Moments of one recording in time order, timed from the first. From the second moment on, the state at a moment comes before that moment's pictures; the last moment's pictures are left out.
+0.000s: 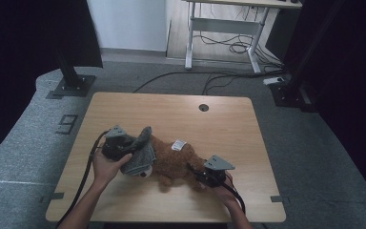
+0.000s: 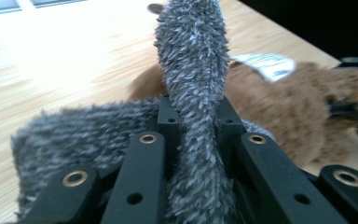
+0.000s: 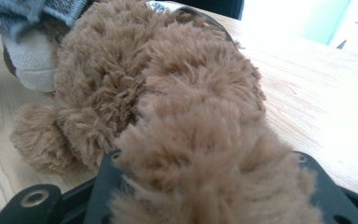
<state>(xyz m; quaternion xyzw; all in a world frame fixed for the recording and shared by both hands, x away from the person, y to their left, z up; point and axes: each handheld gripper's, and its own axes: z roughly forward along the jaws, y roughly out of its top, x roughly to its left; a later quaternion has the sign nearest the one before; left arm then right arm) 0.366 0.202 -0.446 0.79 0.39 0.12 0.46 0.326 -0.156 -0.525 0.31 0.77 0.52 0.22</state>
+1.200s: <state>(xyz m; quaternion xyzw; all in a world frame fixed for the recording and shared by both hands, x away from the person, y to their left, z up) 0.341 0.212 -0.482 0.77 0.37 0.06 0.52 0.377 -0.134 -0.489 0.34 0.81 0.47 0.04</state>
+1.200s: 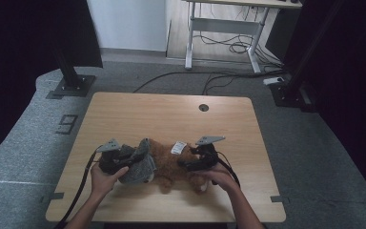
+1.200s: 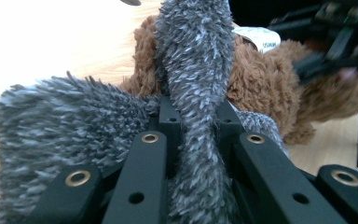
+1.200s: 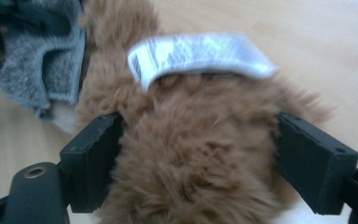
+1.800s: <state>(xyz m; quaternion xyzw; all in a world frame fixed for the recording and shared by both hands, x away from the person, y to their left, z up) 0.355 0.196 -0.488 0.75 0.38 0.09 0.54 0.360 -0.124 -0.500 0.35 0.79 0.46 0.21</state>
